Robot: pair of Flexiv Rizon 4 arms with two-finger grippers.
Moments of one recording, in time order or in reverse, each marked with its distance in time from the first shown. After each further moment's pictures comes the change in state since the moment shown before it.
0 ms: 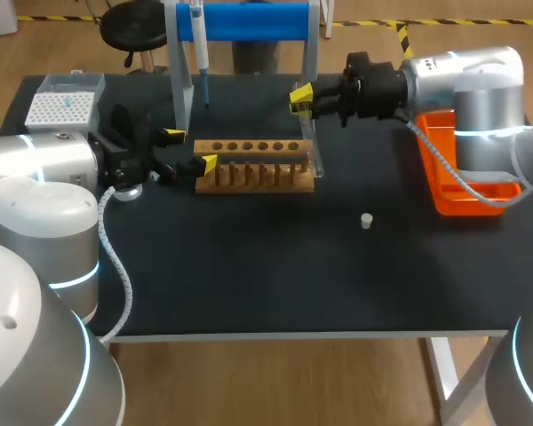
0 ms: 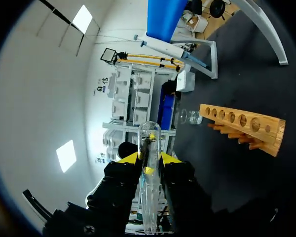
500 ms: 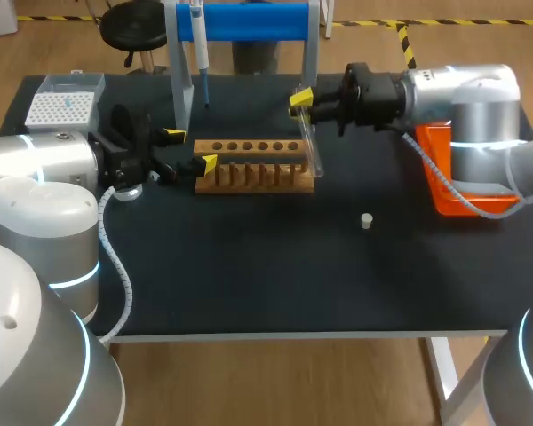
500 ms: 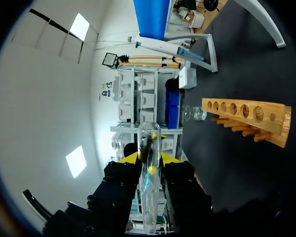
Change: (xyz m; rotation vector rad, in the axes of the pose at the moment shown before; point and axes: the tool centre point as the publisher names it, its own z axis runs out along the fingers) left arm 0.000 0.000 0.000 0.000 0.000 0.000; right arm -0.004 -0.005 0.002 0.002 0.073 0.079
